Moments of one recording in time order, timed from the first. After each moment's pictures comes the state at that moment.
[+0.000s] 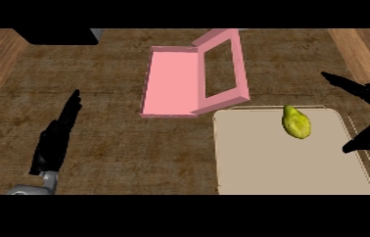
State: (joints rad) left arm -0.03 0.41 -0.18 -1.49 0.04 0.27 0.06; right arm -0.41 -0.81 0.20 -0.95 0.11 0.44 -0.39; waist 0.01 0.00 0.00
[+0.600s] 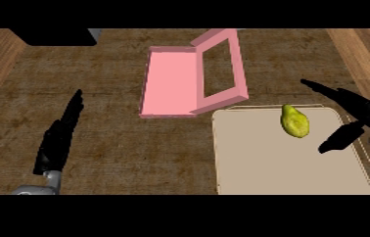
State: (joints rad) left arm -0.02 0.35 -0.14 -1.50 -0.02 0.23 0.09; right arm -0.39 -0.68 0.16 -1.02 0.26 0.43 -0.21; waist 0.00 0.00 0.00
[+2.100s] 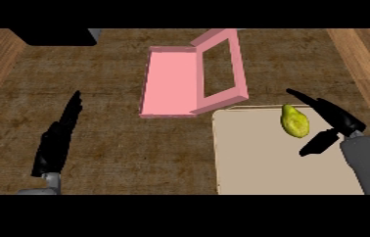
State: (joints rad) left arm 0.00 0.22 0.00 -1.54 -0.15 0.10 0.09; right arm -0.38 -0.48 0.00 -0.90 0.56 0.40 -0.29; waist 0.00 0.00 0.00
